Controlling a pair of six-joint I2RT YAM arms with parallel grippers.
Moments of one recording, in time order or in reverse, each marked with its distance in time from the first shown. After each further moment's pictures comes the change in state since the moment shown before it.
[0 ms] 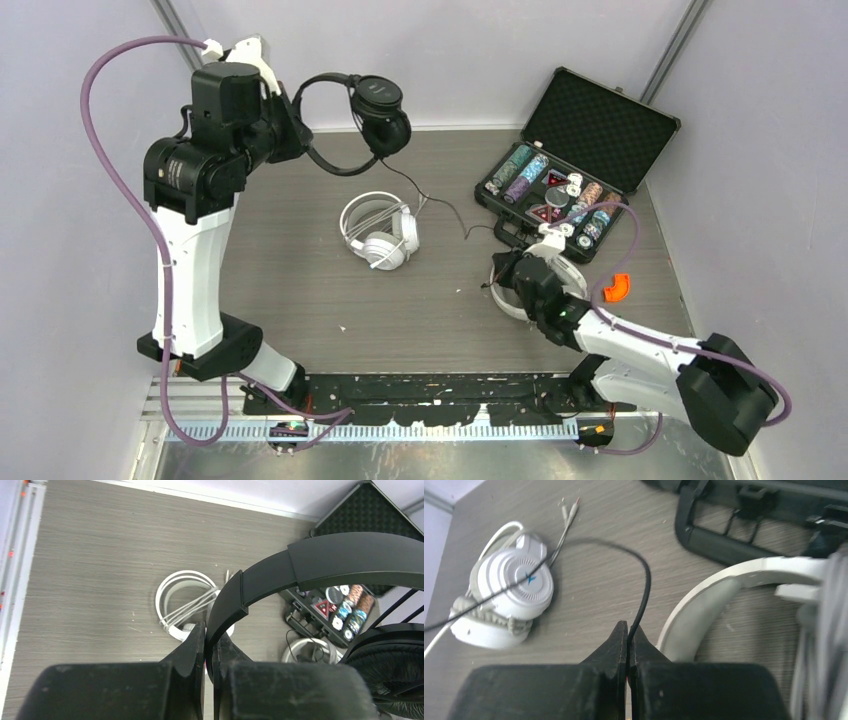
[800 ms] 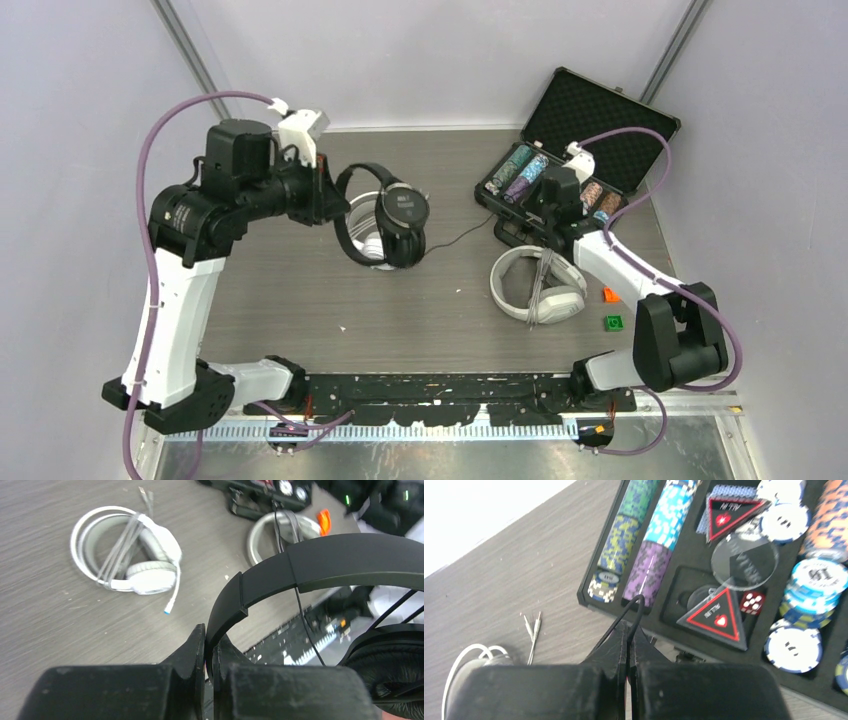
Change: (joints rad) left arm -0.040 -0.293 -0.494 0.086 0.471 0.220; right arm -0.475 0.328 0.510 -0.243 -0.215 -0.132
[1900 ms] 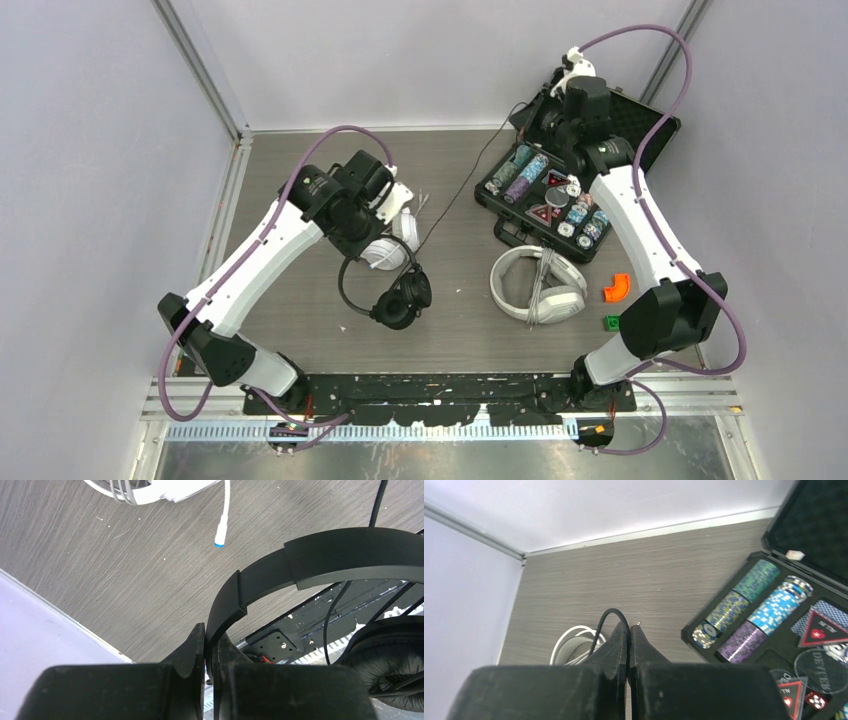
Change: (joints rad) left arm -0.273 0.224 -0.263 -0.167 -0.328 0.338; right arm -0.083 0.159 0.722 -0.416 -0.393 -0.147
